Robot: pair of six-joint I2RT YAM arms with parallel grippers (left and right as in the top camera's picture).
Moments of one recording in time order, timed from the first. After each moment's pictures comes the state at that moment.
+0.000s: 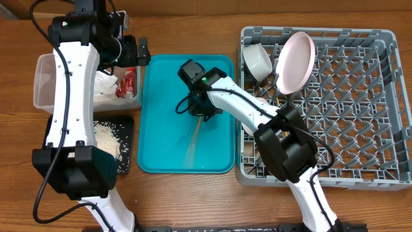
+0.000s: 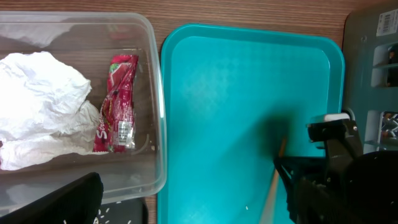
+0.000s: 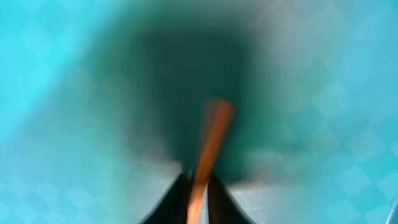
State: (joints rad) left arm 0.04 1.95 2.05 -1.29 0.20 -0.06; right arm 0.69 2.34 1.88 -0.94 0.00 0.66
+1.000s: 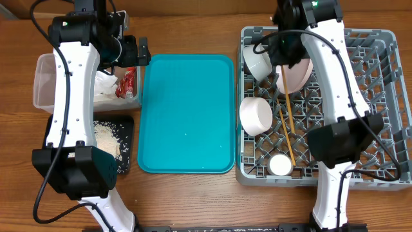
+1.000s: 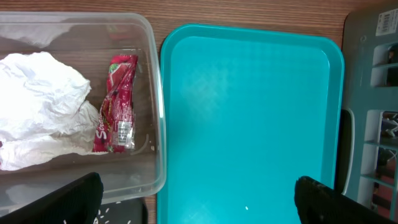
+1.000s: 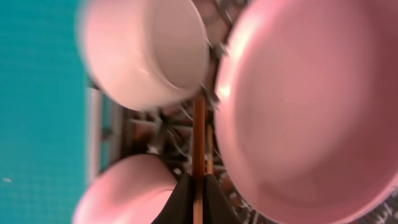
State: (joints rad) left arm 0.04 1.95 2.05 -1.29 0.20 -0.06; right arm 0.22 2.24 2.46 -1.64 0.06 0.12
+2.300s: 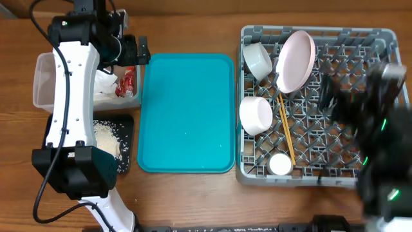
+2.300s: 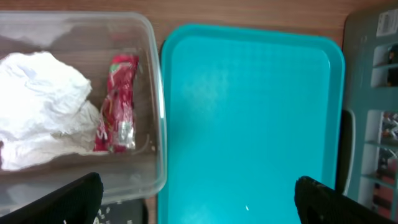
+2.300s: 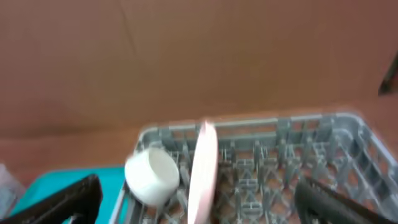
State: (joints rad) left arm 0.04 1.95 2.05 -1.29 0.19 -0.06; right arm -0.05 0.83 0.96 -0.42 -0.09 0.15
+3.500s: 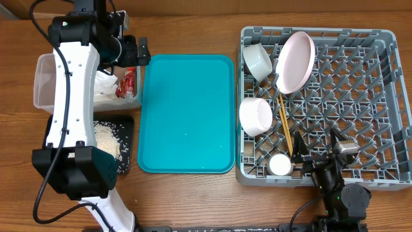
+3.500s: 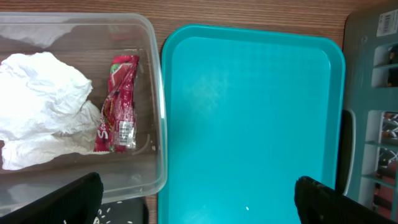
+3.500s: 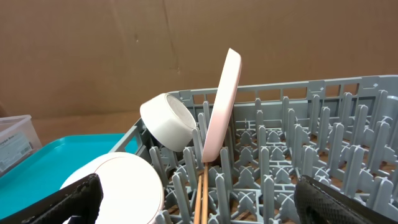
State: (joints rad) left arm 0.04 1.95 2.05 -1.28 0.18 -0.06; right arm -0.03 0.01 0.02 -0.02 -0.18 0.15
